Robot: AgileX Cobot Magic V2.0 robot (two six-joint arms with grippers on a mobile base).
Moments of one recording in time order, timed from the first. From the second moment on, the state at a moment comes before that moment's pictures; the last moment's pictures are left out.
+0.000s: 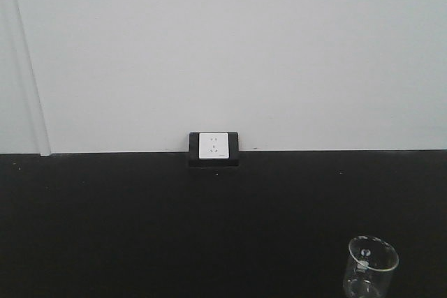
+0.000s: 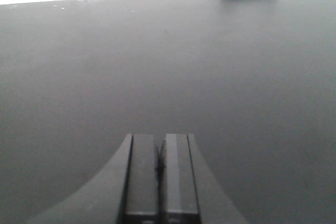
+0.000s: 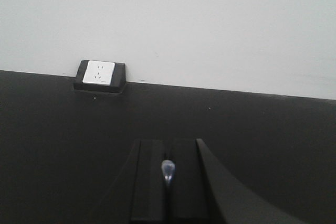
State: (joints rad) left arm -0.07 -0.01 0.03 -0.02 0.01 0.05; right arm 0.08 0.62 -0.58 0.16 0.21 -0.22
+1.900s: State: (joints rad) left arm -0.07 -0.01 0.03 -0.02 0.01 0.05; right arm 0.08 0.62 -0.58 0.15 0.22 -0.22
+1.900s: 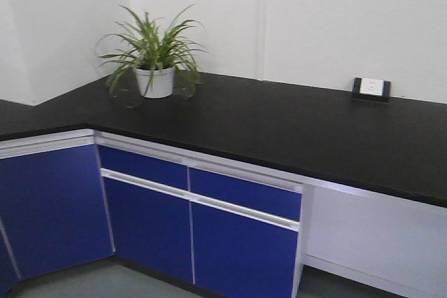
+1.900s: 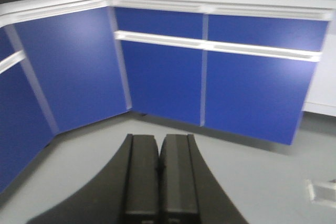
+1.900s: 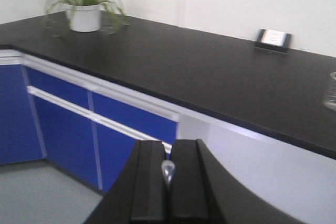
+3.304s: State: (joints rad) left arm -0.07 -0.01 0.03 -0.02 0.01 0.05; right arm 0.08 0.62 -0.58 0.15 0.23 -0.22
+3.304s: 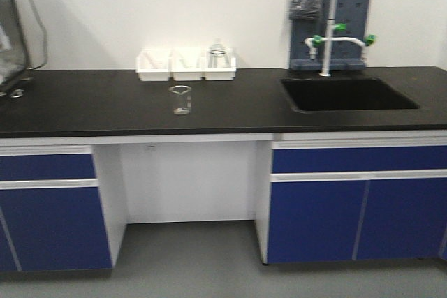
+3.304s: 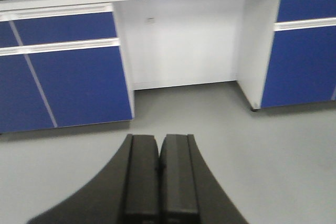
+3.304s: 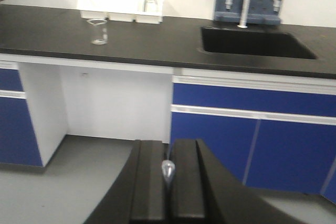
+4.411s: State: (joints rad) left arm -0.07 -0.01 0.03 -0.02 0.01 0.05; right arm 0.08 0.62 -0.58 0.15 0.23 -0.22
